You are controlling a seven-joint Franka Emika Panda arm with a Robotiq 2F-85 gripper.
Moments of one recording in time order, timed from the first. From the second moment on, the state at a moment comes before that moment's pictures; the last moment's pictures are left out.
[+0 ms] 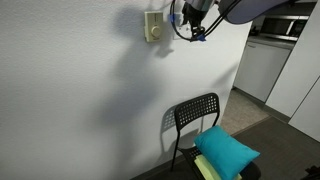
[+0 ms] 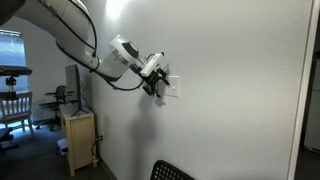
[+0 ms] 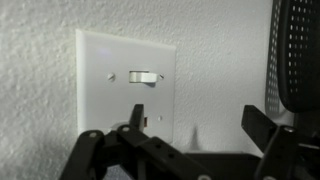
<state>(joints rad) 0.17 0.30 0.18 -1.57 -0.83 2.37 -0.67</state>
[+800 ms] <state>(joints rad) 0.19 0.31 0.18 -1.55 -0.85 2.40 -0.70</state>
